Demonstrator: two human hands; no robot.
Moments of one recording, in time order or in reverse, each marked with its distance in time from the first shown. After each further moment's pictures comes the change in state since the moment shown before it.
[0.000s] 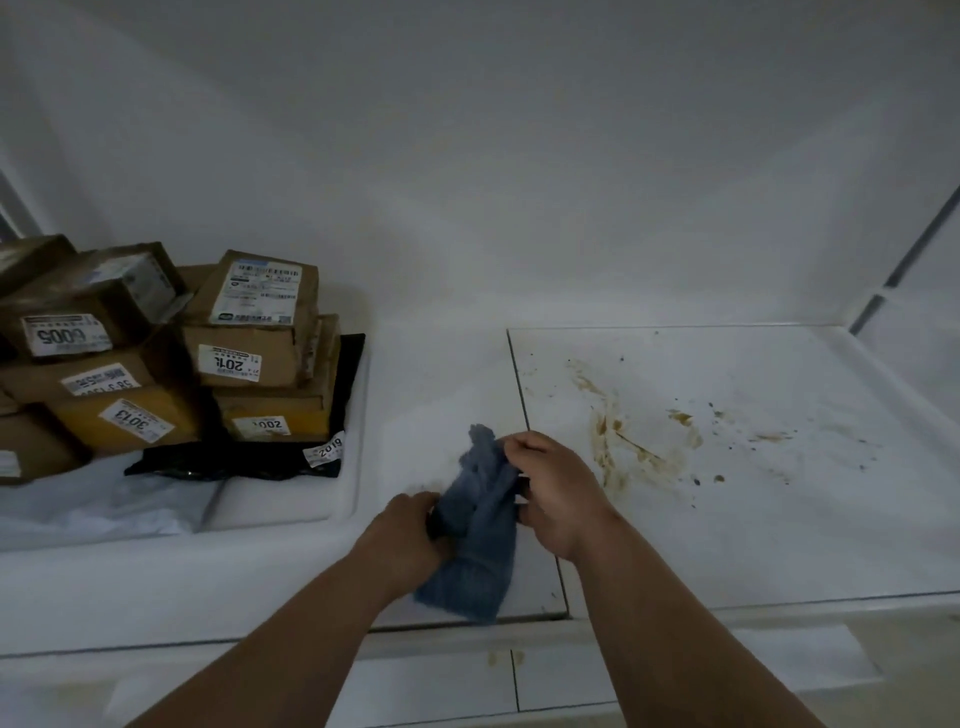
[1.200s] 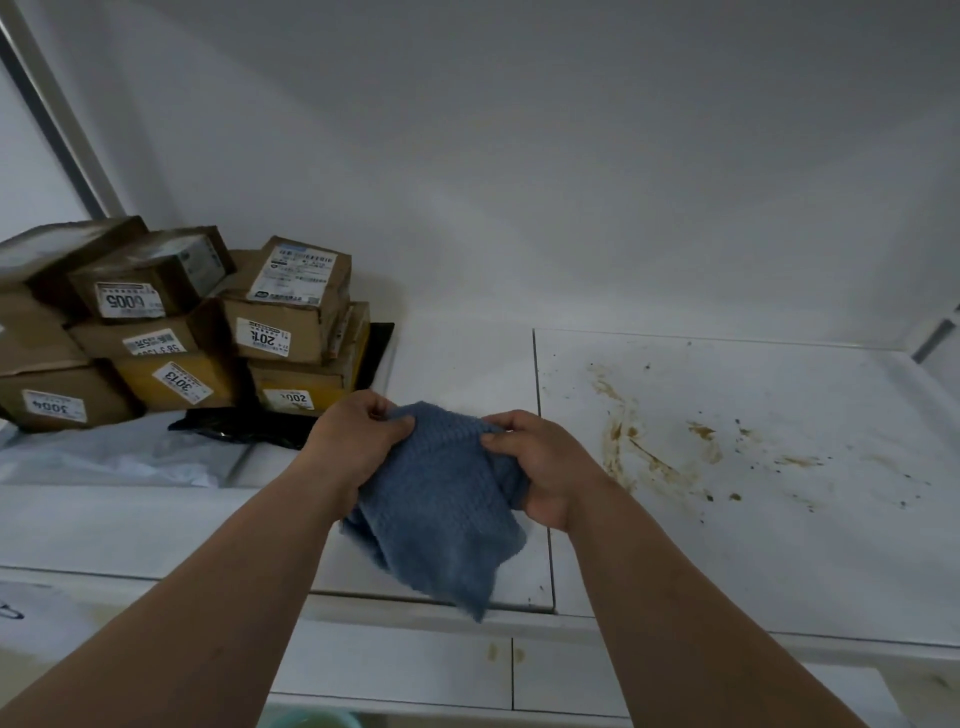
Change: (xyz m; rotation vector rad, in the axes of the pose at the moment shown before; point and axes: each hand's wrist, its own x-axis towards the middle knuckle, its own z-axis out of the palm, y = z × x) left_hand -0.032 0.045 -0.068 -0.537 0.482 -0.172; right_hand -0.001 -0.023 -0.003 0.050 -0.267 0.064
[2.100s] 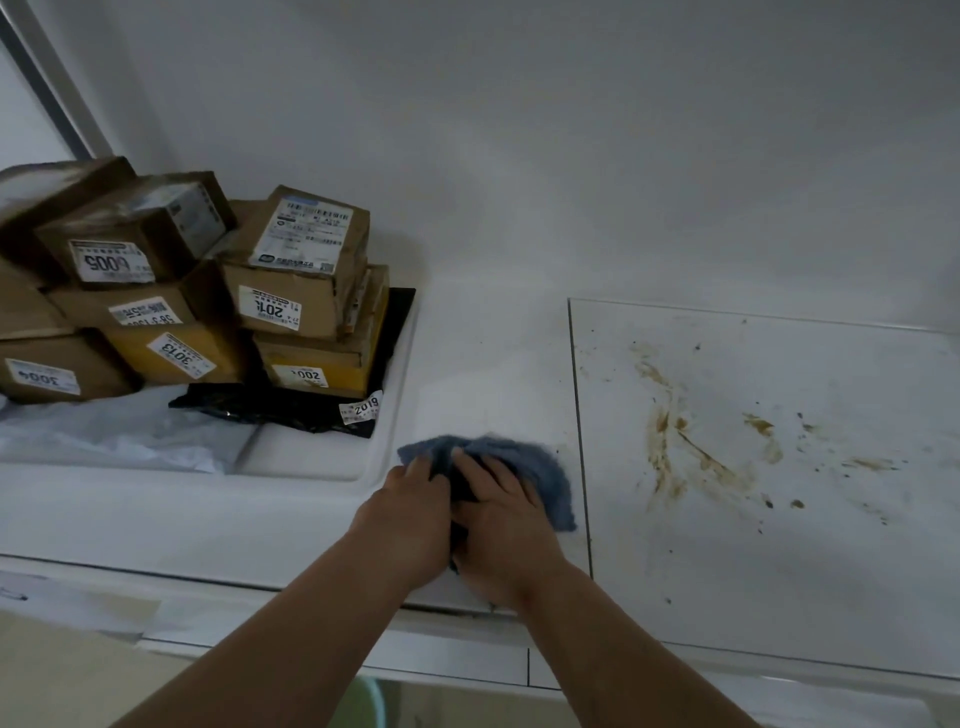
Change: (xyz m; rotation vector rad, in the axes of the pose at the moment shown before) left_hand 0.014 -0.083 0.045 1.048 -0.313 0.232; right_hand 0.056 0.107 0.026 -1.526 -0.069 -0.494
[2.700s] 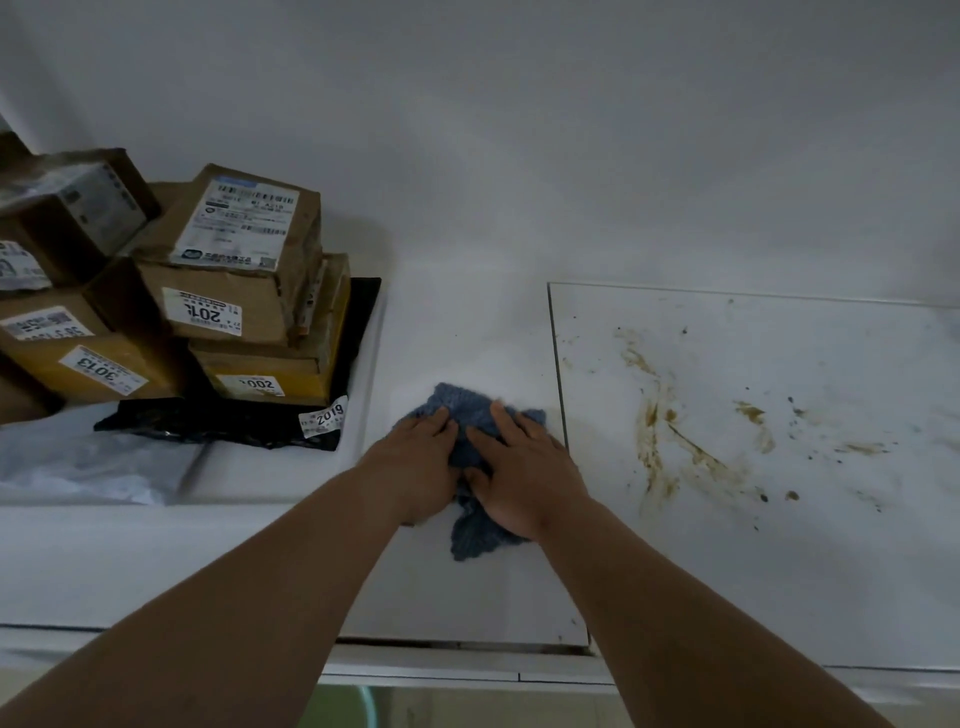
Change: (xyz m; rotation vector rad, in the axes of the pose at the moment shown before) left_hand 0.086 0.000 -0.015 0.052 -0.132 0.209; right_hand 0.037 0.056 -0.035 -0.088 -0.148 0.249
